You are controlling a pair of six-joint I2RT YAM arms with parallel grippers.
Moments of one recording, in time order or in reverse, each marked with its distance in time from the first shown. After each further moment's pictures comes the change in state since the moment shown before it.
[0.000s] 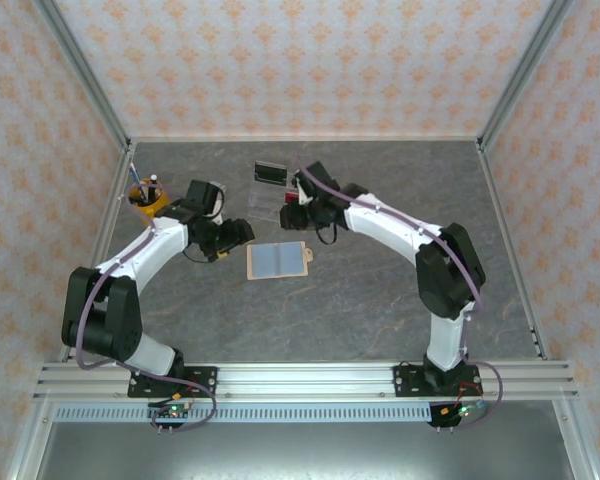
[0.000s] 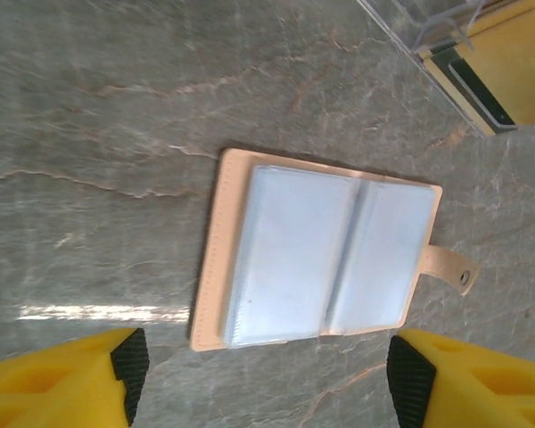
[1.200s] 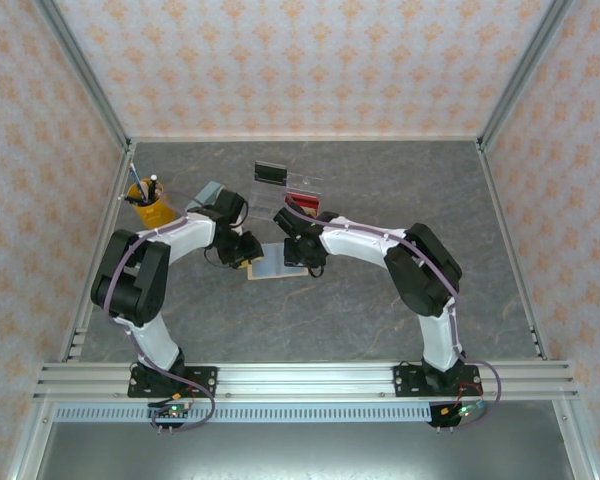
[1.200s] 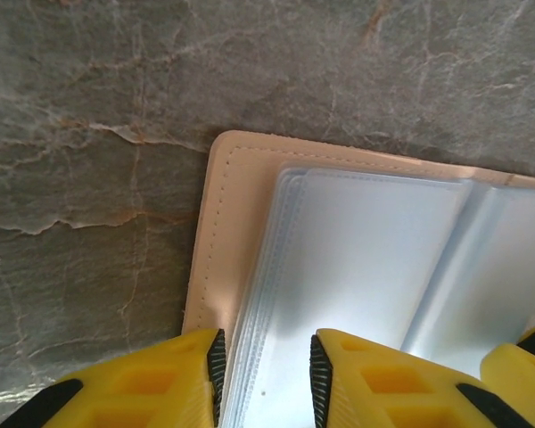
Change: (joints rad) left arm -0.081 0.245 0.015 0.079 -0.003 -0.035; right arm 0.119 0.119 -0.079 -0.092 0.180 0.257
